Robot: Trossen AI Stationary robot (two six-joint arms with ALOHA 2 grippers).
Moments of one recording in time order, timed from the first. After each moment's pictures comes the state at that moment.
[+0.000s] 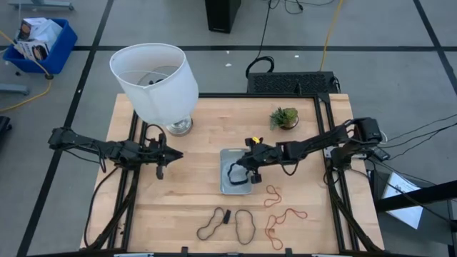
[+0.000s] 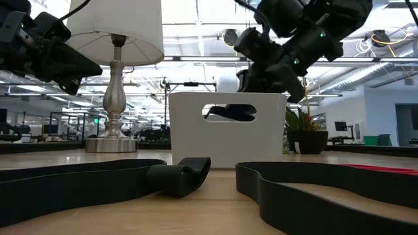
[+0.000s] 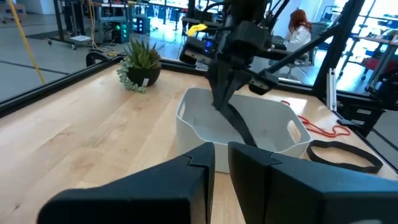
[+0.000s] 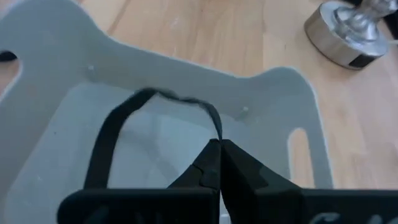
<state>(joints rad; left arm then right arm) -0.22 0.26 0.01 0.12 -0.27 -0.19 0.06 1.65 0.78 0.23 0.10 -0.25</state>
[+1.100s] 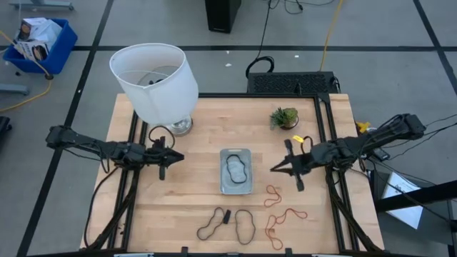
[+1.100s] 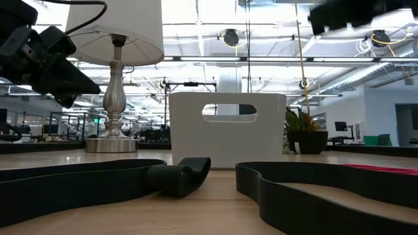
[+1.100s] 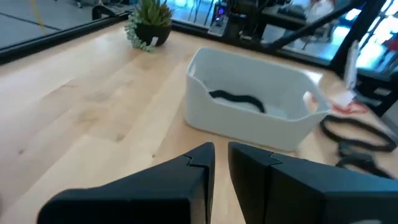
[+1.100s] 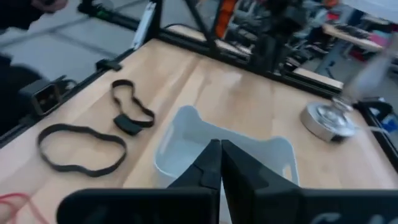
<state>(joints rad) -0.22 0.35 0.01 0.07 -0.29 -0.30 0.29 0.81 0.47 0.05 0.13 -0.17</state>
